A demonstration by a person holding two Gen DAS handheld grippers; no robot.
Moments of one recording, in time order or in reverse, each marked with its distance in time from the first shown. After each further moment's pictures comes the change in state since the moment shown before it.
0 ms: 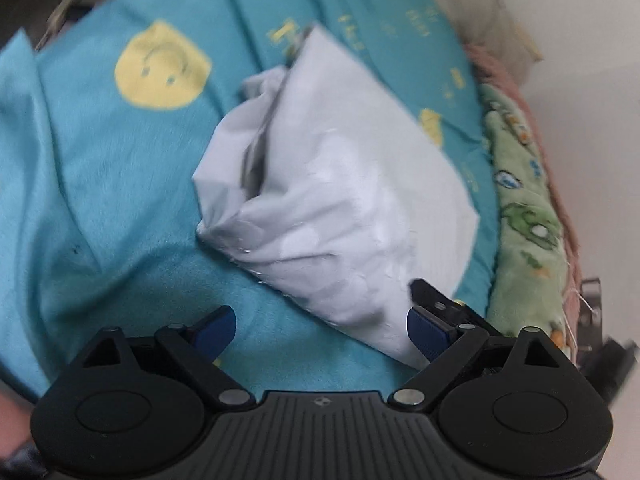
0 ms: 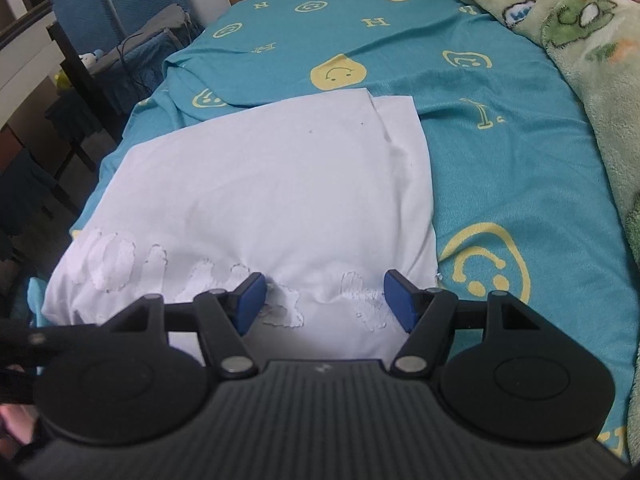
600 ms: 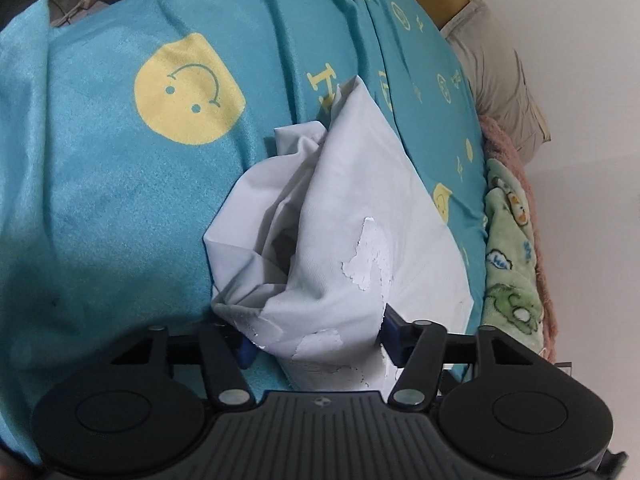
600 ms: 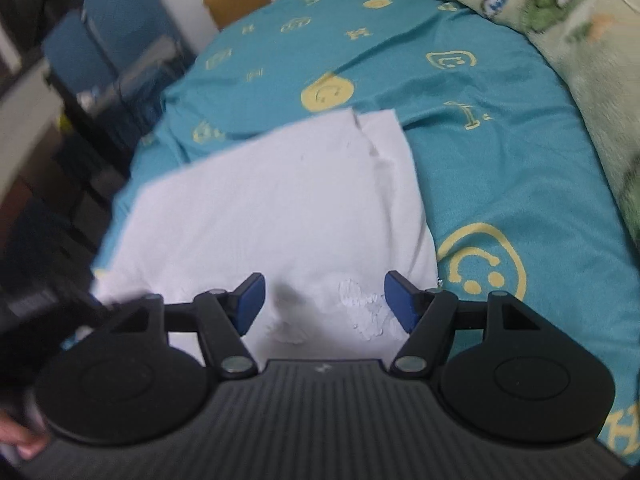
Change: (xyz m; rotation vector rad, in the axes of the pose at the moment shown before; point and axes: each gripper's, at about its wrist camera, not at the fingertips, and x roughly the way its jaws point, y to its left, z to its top) left arm 0.014 0.023 0.016 -0.151 -0.111 -0.062; right arm -0.030 -0.024 0.009 0.201 -0.049 0.110
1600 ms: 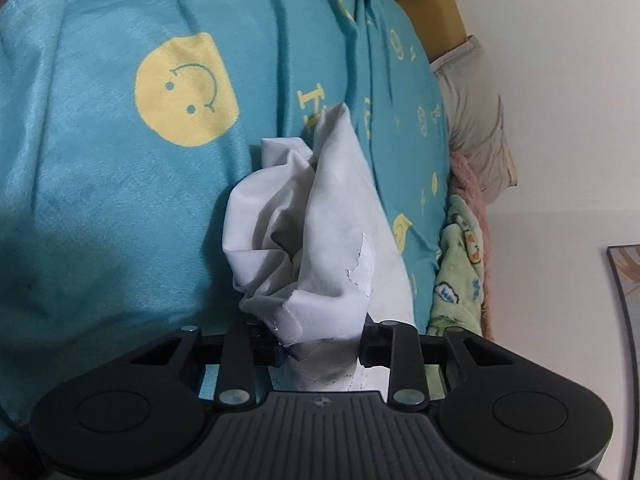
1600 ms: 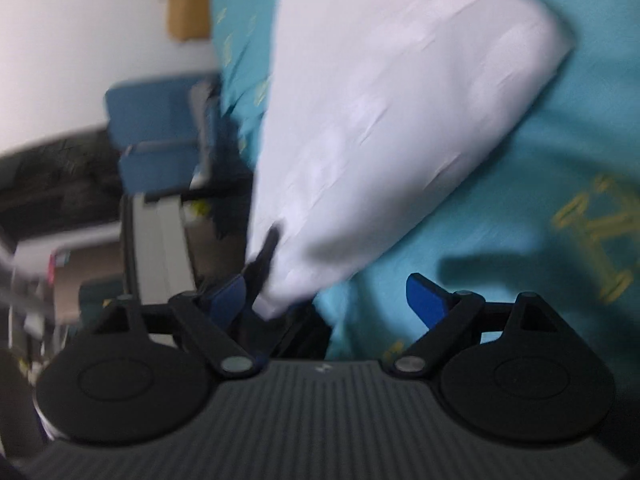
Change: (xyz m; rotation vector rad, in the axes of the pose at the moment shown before) left arm -0.001 0.003 0.008 -0.170 -0.038 -0.195; right arm 0.043 -0.028 -0.072 0.814 0.255 0.476
